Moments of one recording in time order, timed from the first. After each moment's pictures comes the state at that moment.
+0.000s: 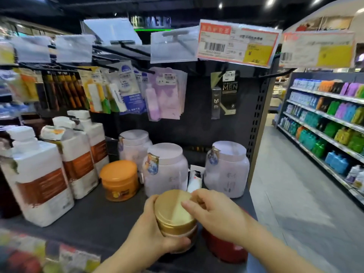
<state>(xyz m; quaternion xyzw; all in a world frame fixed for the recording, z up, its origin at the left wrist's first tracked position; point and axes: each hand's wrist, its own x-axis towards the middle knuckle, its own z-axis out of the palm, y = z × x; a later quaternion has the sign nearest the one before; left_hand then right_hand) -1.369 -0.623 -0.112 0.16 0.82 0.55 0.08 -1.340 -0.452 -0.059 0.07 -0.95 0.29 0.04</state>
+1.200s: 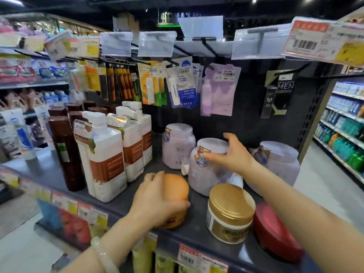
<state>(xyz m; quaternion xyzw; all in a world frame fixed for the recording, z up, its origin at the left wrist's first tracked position) -1.391 -0.706 -0.081 0.04 0.96 0.28 -0.04 -1.447 -0.496 -0.030 0.00 -0.91 0.39 0.13</state>
